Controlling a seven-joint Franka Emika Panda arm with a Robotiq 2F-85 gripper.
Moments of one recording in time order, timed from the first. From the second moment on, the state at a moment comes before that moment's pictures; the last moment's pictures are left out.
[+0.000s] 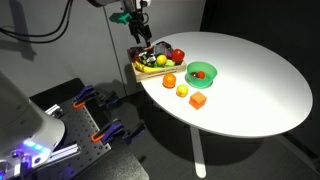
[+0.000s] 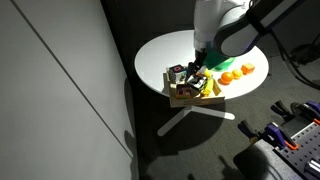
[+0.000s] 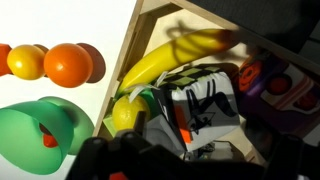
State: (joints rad) arm 0.31 0.34 0.04 -2.21 -0.44 2.56 0.71
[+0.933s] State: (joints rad) arm 0.40 0.48 -0.06 -2.12 -0.44 2.59 0.72
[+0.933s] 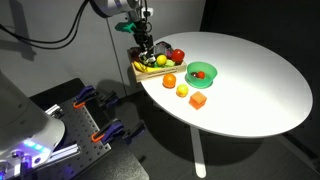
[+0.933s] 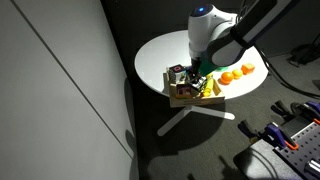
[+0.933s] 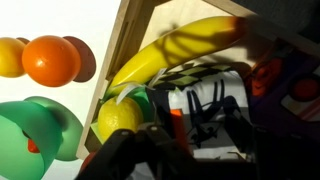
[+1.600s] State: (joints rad) arm 0.38 0.42 -0.06 -2.09 -0.40 2.59 0.72
